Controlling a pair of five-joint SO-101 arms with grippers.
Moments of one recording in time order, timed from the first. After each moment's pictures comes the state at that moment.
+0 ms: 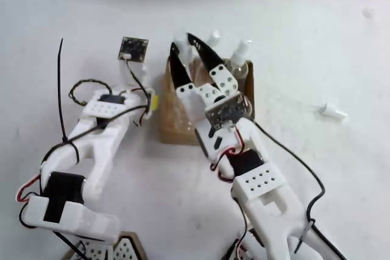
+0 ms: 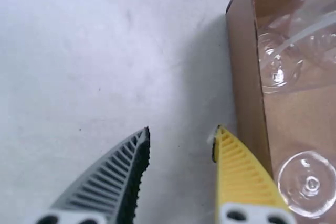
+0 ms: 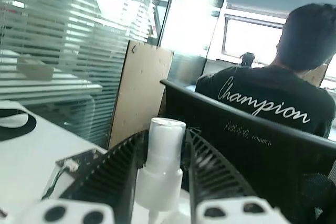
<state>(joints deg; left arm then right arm) 1.7 1.3 38.2 28.1 2.0 -29.6 -42.2 64.1 -27.5 15.2</state>
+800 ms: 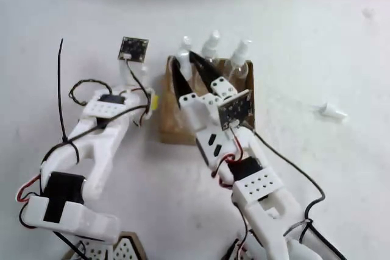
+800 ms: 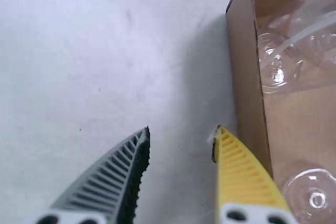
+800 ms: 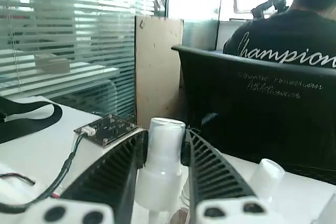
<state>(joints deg) 1.7 1.3 38.2 28.1 2.0 -29.7 -42.2 70.8 -27.5 3.7</state>
